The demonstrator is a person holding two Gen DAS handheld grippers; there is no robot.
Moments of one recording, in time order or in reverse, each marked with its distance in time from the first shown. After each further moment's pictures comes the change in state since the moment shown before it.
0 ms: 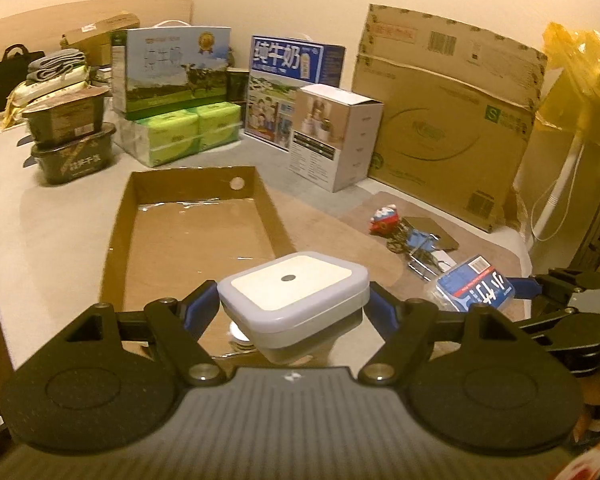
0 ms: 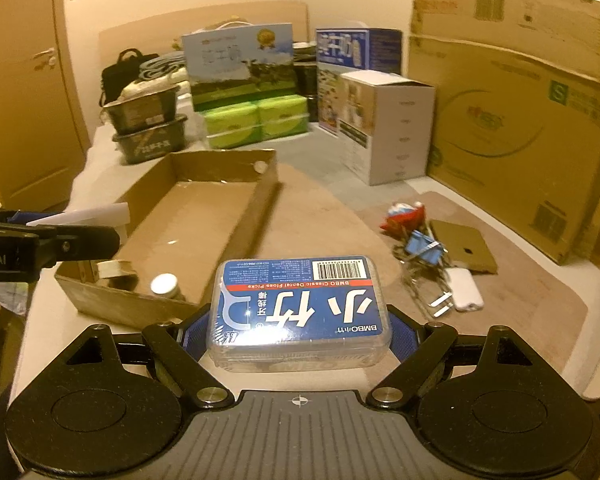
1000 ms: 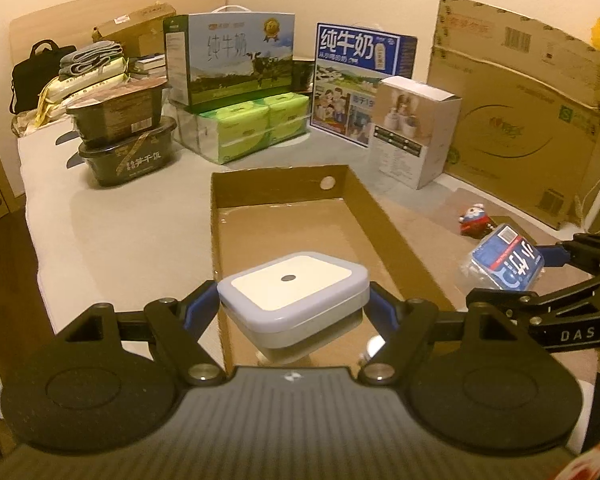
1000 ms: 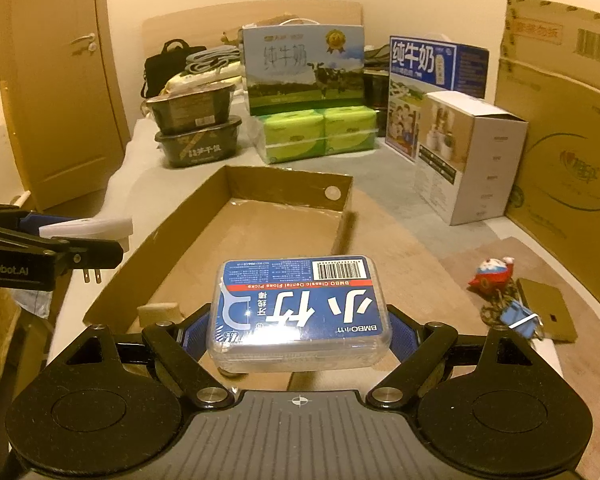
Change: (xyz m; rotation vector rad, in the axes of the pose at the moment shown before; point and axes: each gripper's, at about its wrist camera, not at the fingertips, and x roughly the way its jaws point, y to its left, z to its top) left arm 0.033 0.100 0.027 0.015 0.052 0.104; right arm 0.072 0.053 0.054 -0.075 0.012 0.108
